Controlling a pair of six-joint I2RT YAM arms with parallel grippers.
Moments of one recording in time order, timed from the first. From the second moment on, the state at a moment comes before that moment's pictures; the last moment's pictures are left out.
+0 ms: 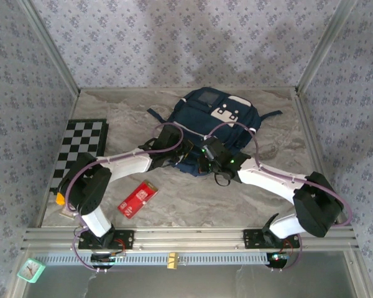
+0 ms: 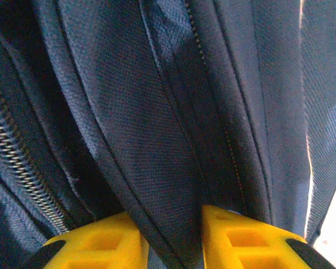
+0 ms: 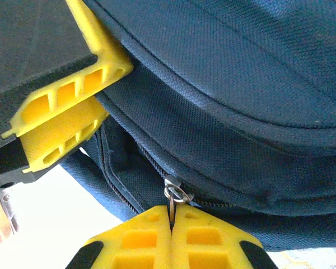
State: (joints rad) left arm -0.74 1.69 0.99 0.00 0.07 -1.49; right arm 0.79 1.42 0.88 -0.33 0.12 0.59
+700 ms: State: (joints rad) left arm -0.56 1.59 1.00 -0.13 0.16 -1.28; right arm 0.70 1.37 0.88 -0.39 0.13 0.58
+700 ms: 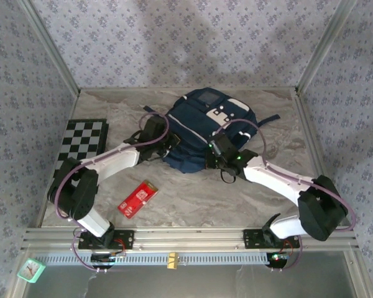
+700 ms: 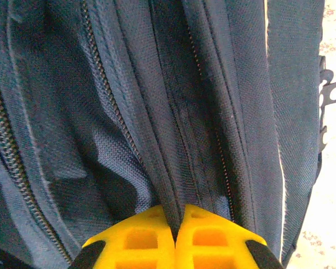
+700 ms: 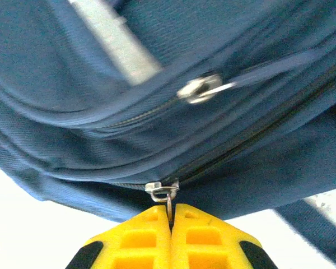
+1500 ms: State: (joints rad) left arm -0.56 1.51 0.89 -0.09 0.27 -1.30; right arm 0.84 1.56 1.07 -0.42 0.11 0.54
